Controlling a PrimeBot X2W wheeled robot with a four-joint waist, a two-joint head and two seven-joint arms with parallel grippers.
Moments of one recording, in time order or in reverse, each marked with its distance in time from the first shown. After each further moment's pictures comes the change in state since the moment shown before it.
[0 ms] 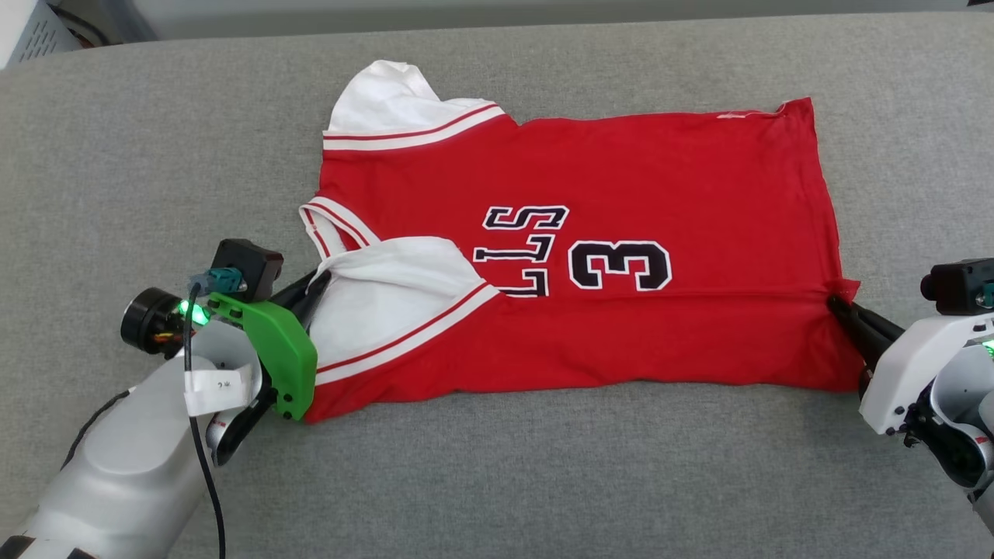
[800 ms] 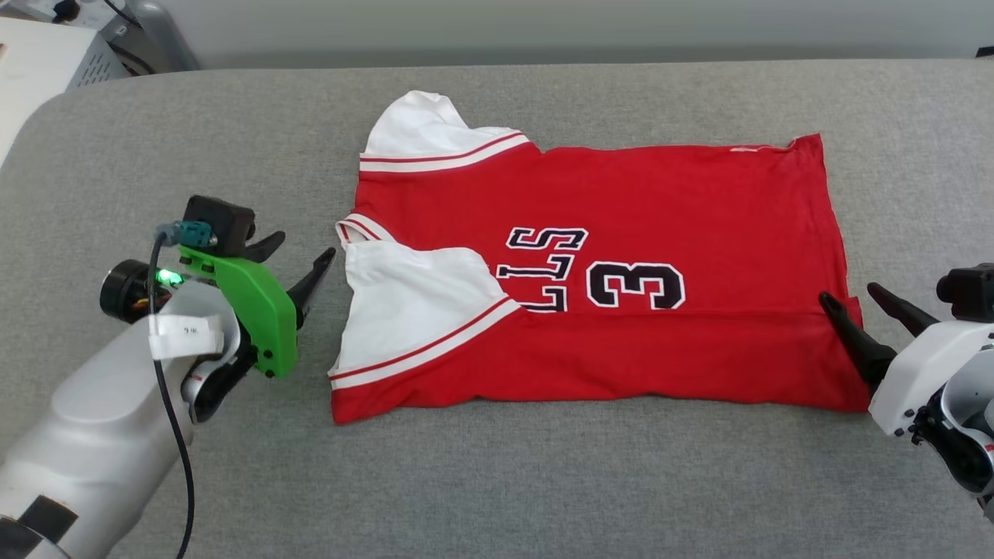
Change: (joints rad) left arm -0.138 0.024 -0.168 0.098 -0.220 -0.009 -0.008; right arm -0.030 -0.023 0.071 0.052 0.032 0.000 -0.122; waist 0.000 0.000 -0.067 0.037
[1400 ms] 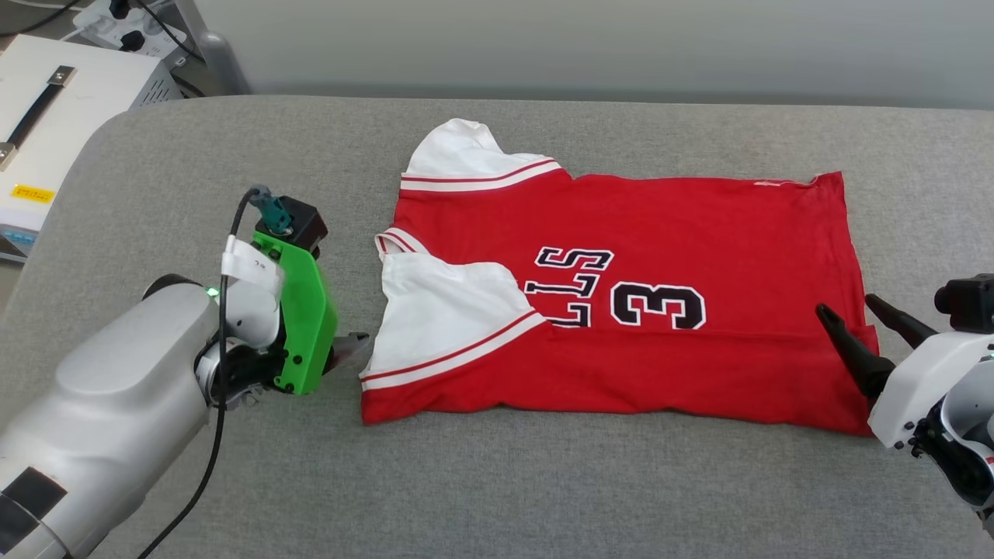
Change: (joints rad) left arm -0.106 0.053 -0.148 -0.164 -0.226 0.000 0.626; right arm 0.071 0.004 -0.081 -0.081 -0.048 0.000 0.055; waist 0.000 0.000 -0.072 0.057
